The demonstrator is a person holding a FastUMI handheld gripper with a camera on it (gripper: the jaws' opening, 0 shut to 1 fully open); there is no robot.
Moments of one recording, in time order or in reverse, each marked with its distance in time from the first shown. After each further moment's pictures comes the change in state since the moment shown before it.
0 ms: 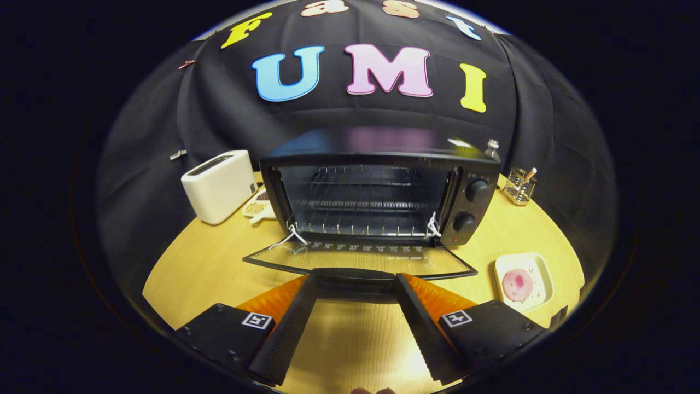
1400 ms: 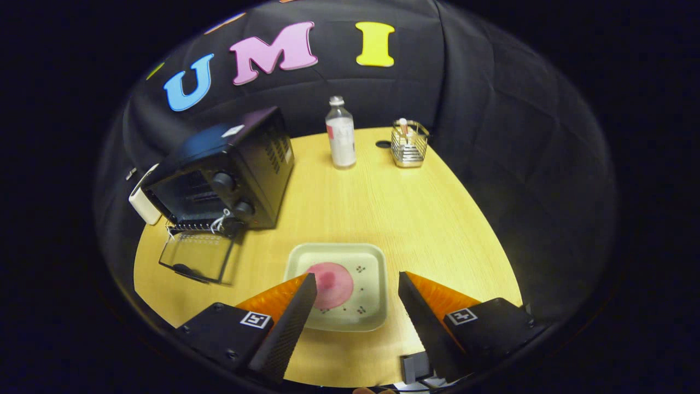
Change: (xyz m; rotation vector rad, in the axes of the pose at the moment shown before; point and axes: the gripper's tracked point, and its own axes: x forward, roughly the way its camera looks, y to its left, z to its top) arm -0.031 -0.359 -0.004 0.158 0.238 -0.128
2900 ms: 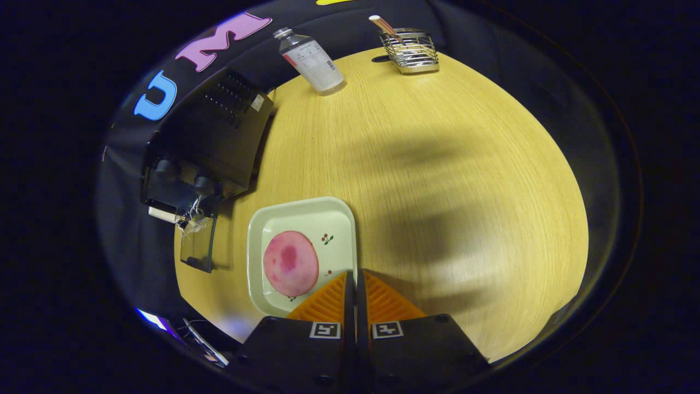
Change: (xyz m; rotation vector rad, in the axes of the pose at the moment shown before) arm 0.061 -0.001 -0.059 0.210 0.380 0.250
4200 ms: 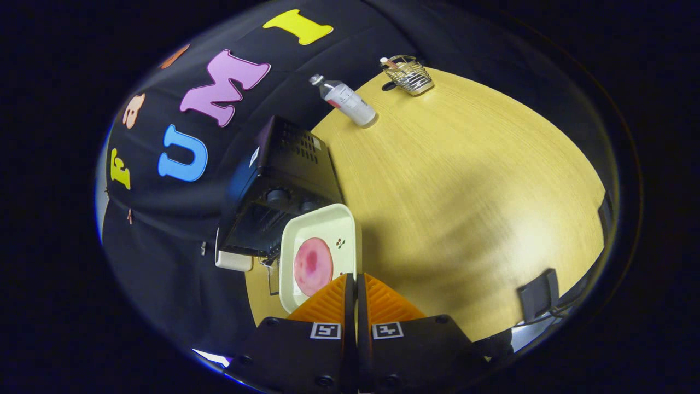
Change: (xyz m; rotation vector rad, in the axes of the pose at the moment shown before) arm -0.081 0.136 -0.022 0.290 -0.217 0.183
